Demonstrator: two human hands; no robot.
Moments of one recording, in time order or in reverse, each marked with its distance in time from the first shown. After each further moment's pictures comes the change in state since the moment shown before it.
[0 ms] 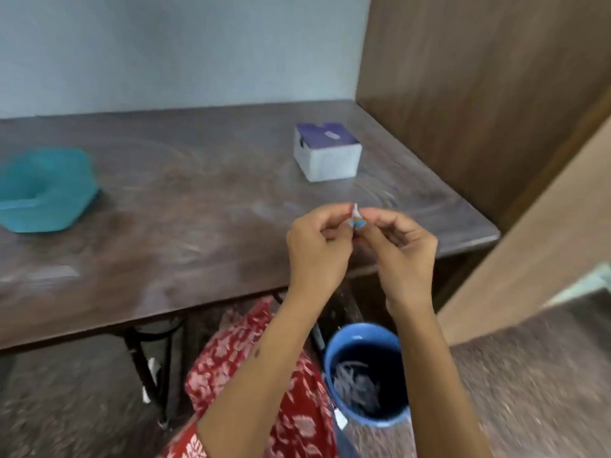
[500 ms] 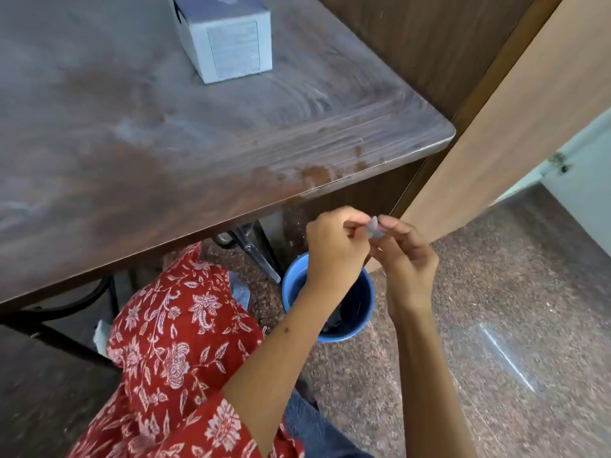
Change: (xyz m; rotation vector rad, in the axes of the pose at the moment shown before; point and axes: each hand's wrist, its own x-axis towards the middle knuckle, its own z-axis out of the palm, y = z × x) left_hand -0.057 -0.094 0.108 0.248 -0.331 -0.087; right_hand -0.043 0.101 -0.126 -0.012 0.330 0.271
